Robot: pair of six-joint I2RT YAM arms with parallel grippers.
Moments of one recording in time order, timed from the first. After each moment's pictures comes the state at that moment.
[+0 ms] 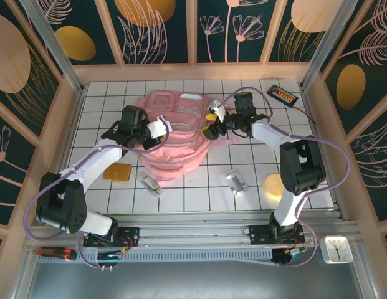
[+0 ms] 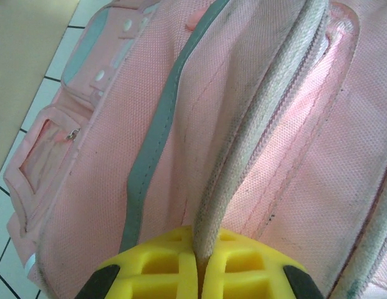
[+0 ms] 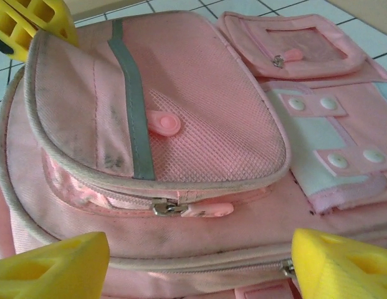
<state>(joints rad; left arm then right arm) -0.35 1.44 0.99 -0.31 0.28 0.82 0.35 1.80 1.22 -0.14 -0.82 -0.50</state>
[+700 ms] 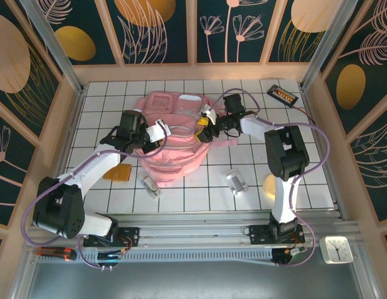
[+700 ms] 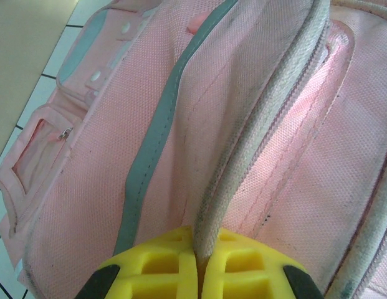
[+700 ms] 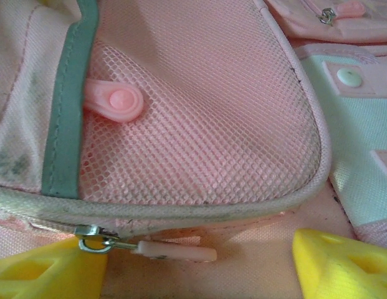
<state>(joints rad) -0.35 1.39 0.92 -0.26 0.29 0.80 0.38 2.02 1.37 -0.22 -0.90 -0.59</state>
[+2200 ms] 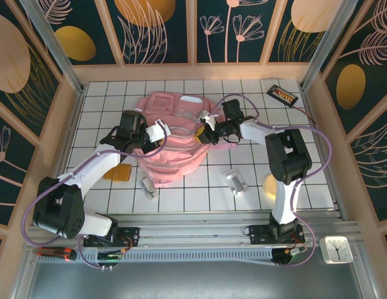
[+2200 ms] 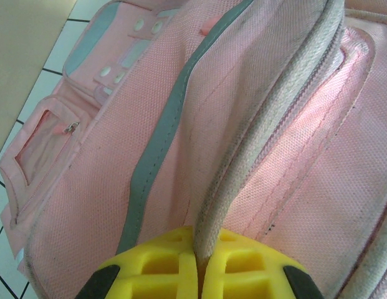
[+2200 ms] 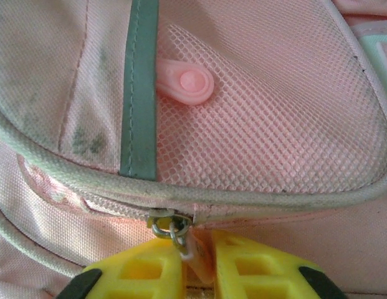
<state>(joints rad) -0.35 1.39 0.92 -0.26 0.27 0.79 0.41 1.96 1.27 -0.20 -0.90 -0.55</state>
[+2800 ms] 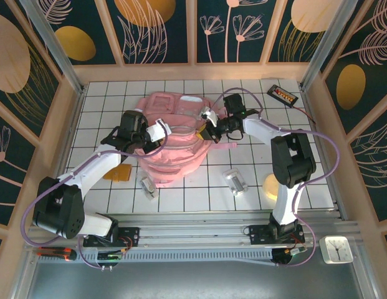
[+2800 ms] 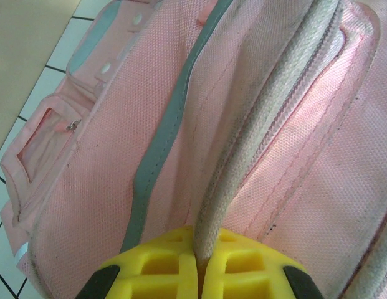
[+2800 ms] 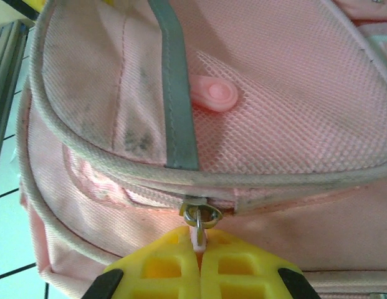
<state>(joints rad) -0.37 1.39 0.92 -0.25 0.25 0.75 0.40 1.90 1.36 -0.44 -0.88 -0.56</state>
